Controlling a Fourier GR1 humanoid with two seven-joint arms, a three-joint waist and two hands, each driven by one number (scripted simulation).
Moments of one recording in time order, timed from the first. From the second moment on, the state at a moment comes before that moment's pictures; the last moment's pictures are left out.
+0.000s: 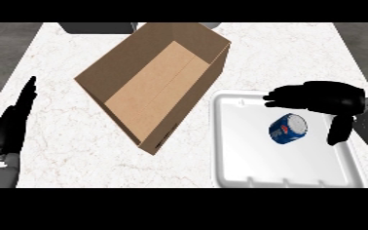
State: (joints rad) left arm -0.08 0.46 0.07 -1.34 -0.11 0.18 0.07; right arm -0.58 -0.83 0.59 -1.13 0.59 0.43 -0.80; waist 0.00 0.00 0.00
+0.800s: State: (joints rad) left arm -0.10 0.43 0.11 -1.33 -0.15 0.15 0.06; right arm -0.51 -0.70 0.56 -1.14 0.73 0.38 -0.70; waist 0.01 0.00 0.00
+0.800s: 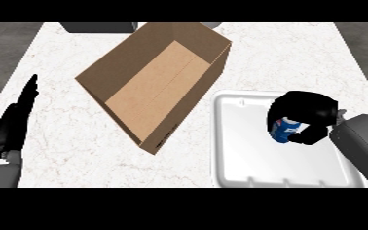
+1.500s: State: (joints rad) left arm -0.09 0.41 0.12 -1.33 -0.17 0.14 0.07; right arm -0.47 -0.47 0.31 -1.07 0.78 0.13 -0.25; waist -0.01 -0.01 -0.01
